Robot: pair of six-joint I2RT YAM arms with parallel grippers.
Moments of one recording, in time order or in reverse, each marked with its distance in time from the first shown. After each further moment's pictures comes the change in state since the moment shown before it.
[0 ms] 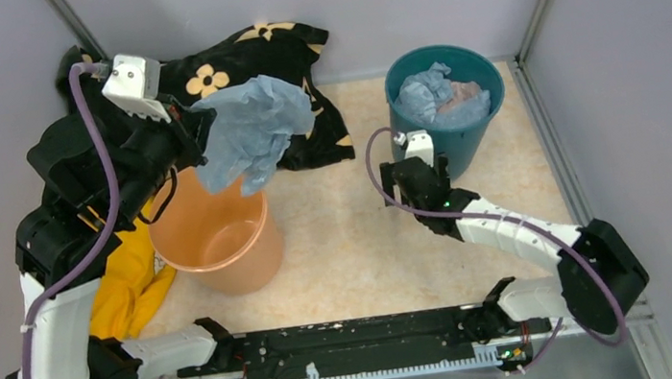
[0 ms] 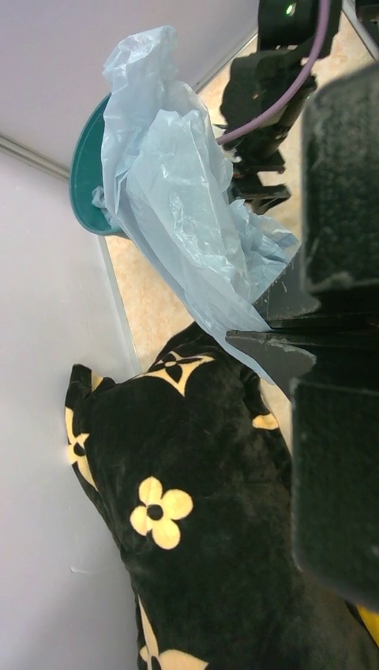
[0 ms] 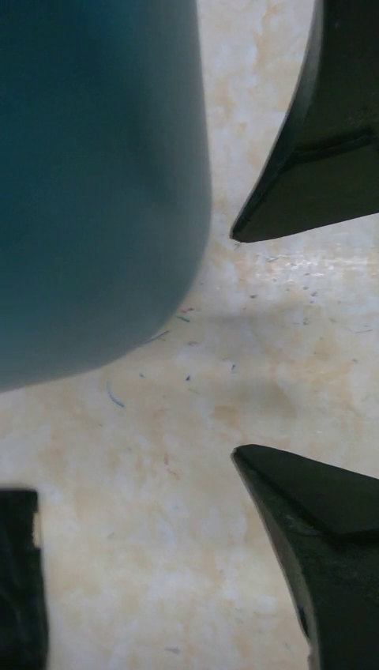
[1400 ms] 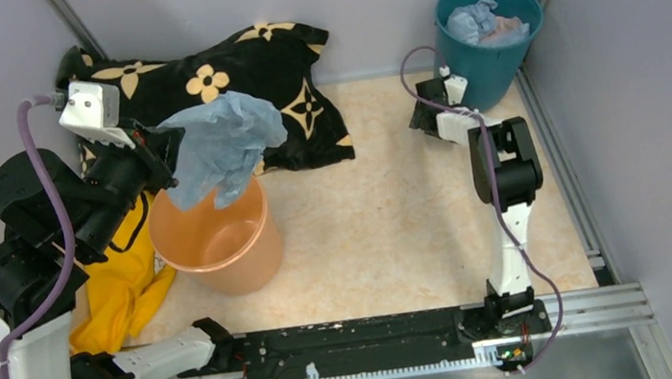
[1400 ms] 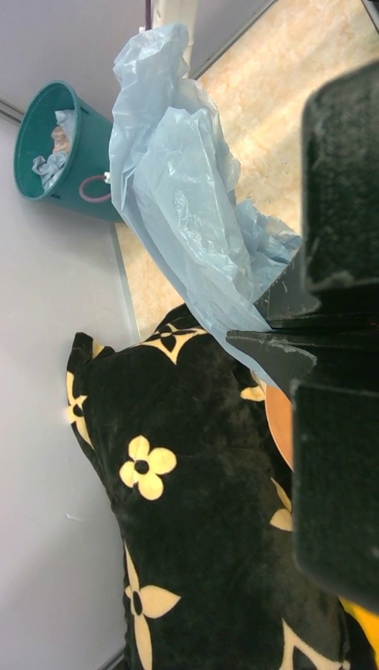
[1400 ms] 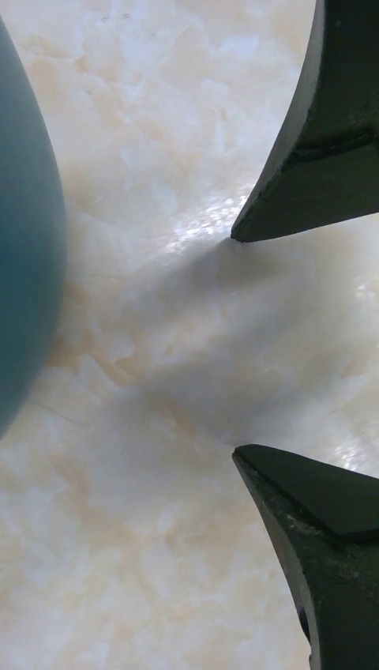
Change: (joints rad) left arm 0.000 -0.101 -0.008 -0.064 -0.069 0.028; right arm -0.552 0.912 0.725 0.005 -0.113 0.185
